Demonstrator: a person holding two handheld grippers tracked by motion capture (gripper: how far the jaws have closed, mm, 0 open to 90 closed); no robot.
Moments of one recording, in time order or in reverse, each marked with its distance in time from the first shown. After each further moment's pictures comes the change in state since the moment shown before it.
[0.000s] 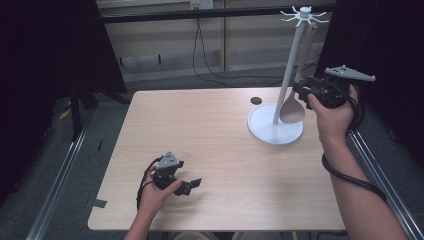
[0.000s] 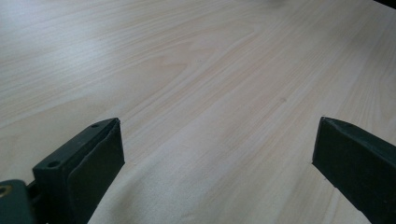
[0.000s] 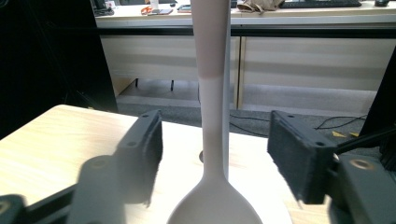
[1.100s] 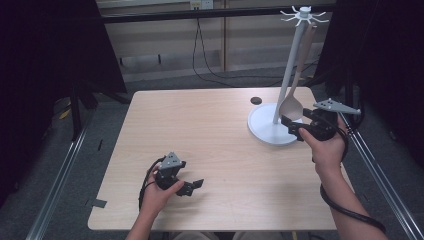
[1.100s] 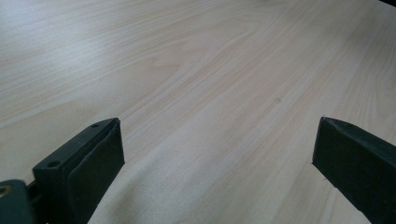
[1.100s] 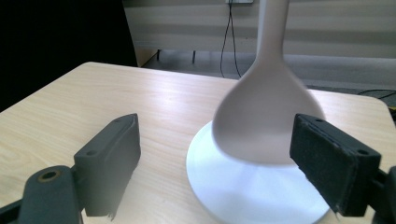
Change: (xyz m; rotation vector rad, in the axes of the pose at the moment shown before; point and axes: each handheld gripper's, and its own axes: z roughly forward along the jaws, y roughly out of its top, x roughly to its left) left arm -0.004 0.002 0.004 0.006 -0.007 0.013; right arm 0.020 -0.070 -0.015 0.096 0.088 0.013
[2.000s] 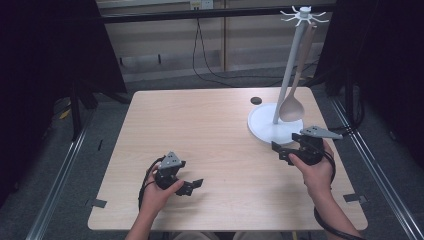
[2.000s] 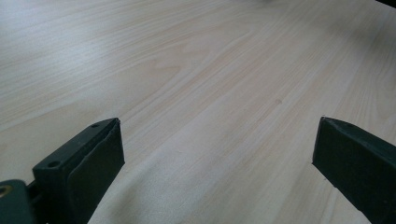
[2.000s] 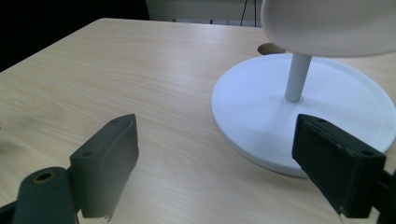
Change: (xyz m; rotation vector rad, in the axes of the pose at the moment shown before) left arm 0.001 0.001 -0.001 -0.004 -0.001 0.002; right arm 0.015 -0.068 0.009 0.093 0.071 0.000
